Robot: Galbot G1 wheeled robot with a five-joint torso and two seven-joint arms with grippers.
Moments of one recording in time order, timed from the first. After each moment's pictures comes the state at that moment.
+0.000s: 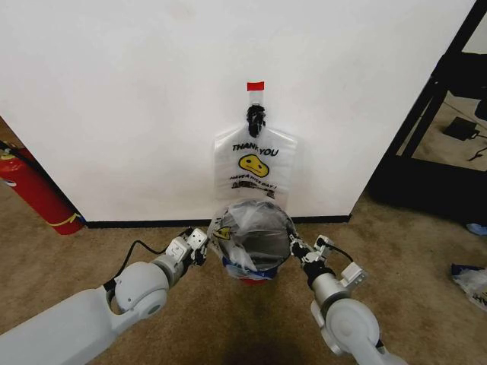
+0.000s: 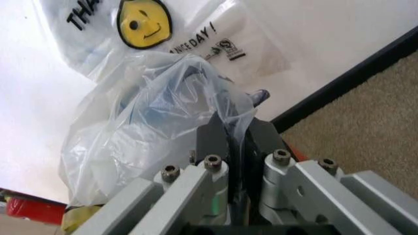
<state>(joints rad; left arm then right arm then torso) 0.83 -0.63 0.28 -2.04 -0.67 0.53 -0.34 -1.33 1.18 0.23 2.03 1.12 -0.05 0.32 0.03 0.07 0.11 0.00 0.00</state>
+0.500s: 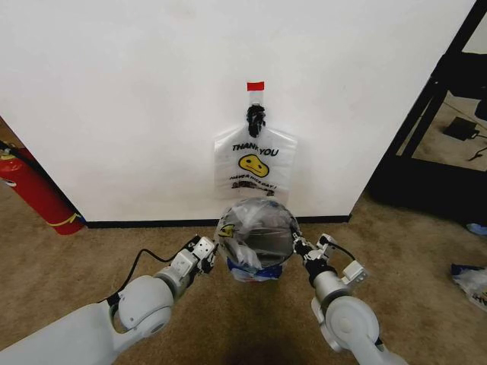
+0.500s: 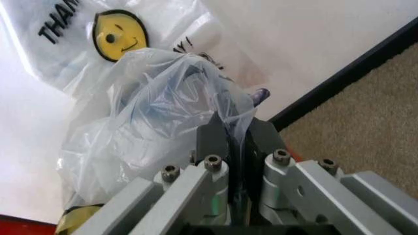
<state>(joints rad) 0.95 -0.61 0.20 -2.14 -0.53 0.50 -0.39 -1.31 1.21 0.25 2.00 1.09 -0.05 0.36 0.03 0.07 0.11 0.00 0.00</state>
